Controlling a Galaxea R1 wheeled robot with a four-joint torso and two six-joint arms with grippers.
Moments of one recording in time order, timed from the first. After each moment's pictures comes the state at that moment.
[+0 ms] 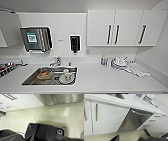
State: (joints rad) left arm 1.29 1.65 -1.11 0.13 -0.44 0.00; right arm -1.25 2.09 -1.49 -0.11 -0.12 0.11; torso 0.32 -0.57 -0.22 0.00
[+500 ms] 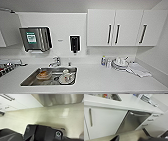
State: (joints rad) left arm 1.13 1.63 -1.05 0.14 -0.25 -0.03; right arm -1.23 2.08 -1.49 -0.10 -0.14 0.13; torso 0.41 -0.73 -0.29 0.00
